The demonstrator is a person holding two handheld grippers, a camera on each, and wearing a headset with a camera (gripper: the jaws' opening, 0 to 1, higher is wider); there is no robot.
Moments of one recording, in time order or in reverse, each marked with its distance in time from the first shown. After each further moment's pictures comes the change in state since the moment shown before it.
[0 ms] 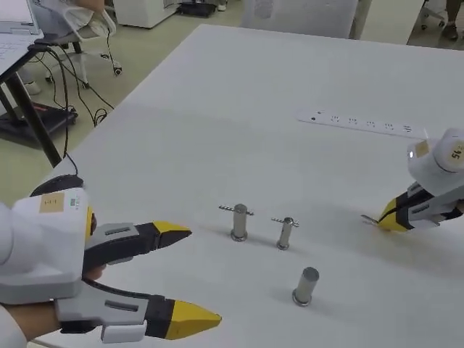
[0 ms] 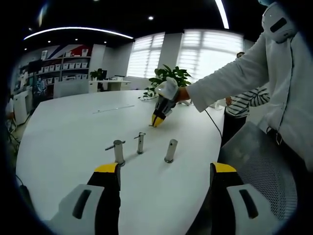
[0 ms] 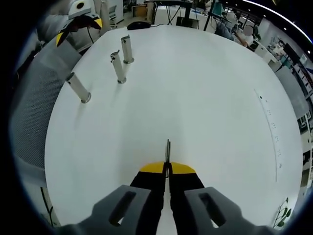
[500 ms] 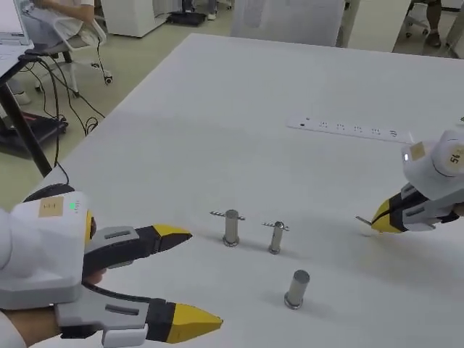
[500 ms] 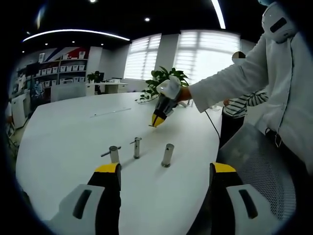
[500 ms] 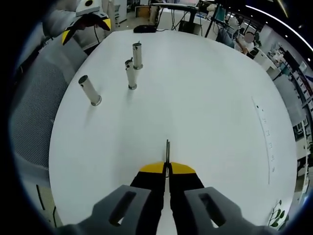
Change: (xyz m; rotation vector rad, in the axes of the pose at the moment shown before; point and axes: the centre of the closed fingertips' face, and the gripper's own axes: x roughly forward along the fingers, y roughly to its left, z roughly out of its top) left arm 0.007 -0.008 0.009 0.023 -0.009 -0.022; right arm -0.021 0.018 0.013 -0.050 -0.019 -0.031
